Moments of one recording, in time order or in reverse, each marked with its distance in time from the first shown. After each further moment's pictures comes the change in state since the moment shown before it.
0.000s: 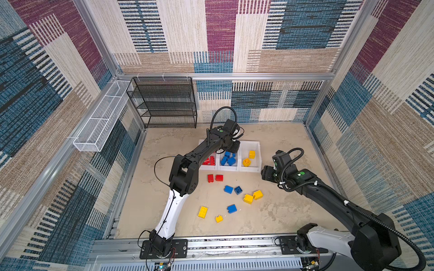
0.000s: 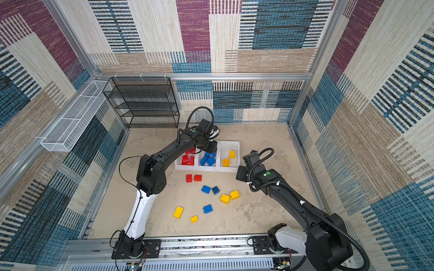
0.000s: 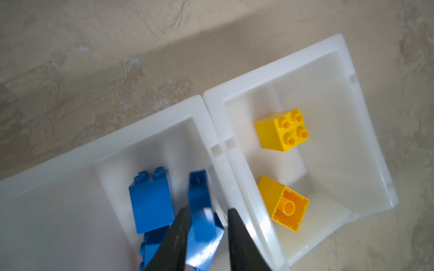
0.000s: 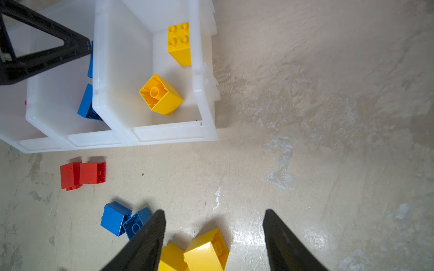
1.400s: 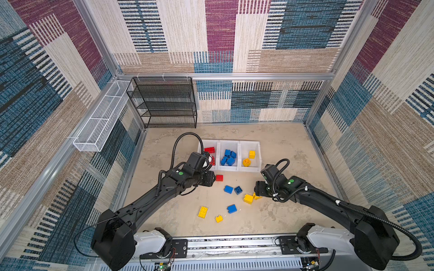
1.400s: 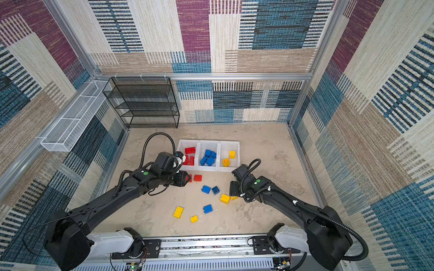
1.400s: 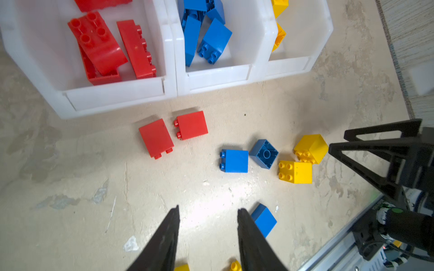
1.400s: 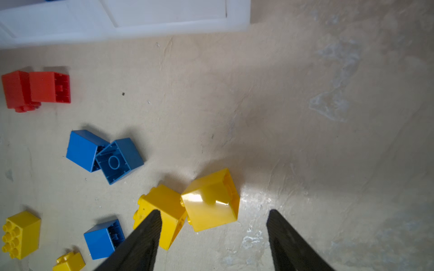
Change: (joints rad) left arm -0.003 -1.107 -1.288 0.303 0.004 -0.230; right arm 0.201 0.044 -0.094 -0.068 -0.022 0.078
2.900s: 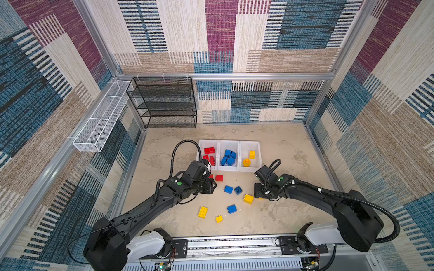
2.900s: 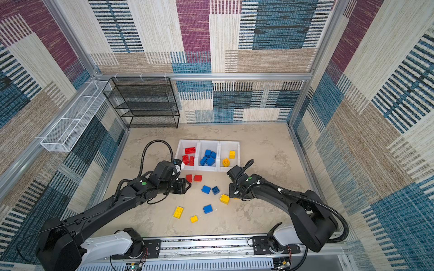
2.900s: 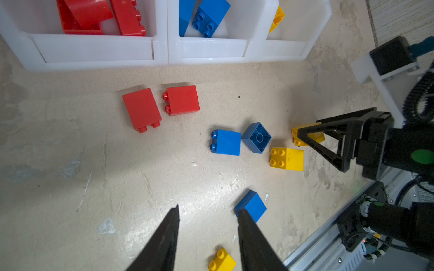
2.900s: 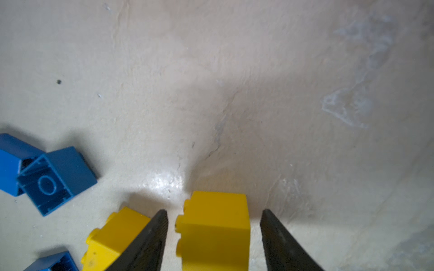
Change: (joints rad) left arm -0.059 -0.072 -0.100 0.047 -0.005 -0.105; right arm 0.004 0.161 0.007 0.031 0.040 -0.027
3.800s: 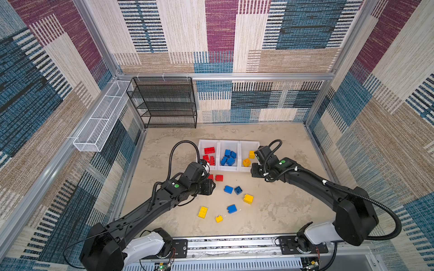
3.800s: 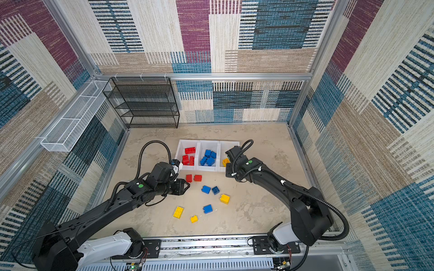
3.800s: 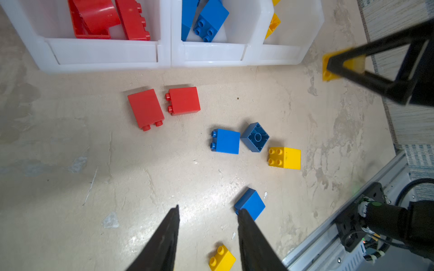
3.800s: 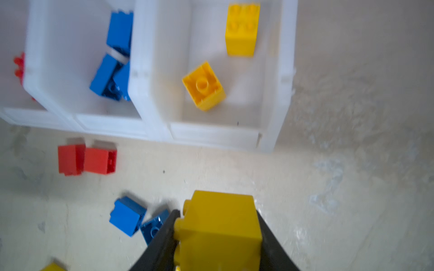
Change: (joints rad) left arm -0.003 -0.064 -0.023 -0.014 -0.027 -0.005; right arm -0.094 0.102 0.380 -0.024 0.020 -0.132
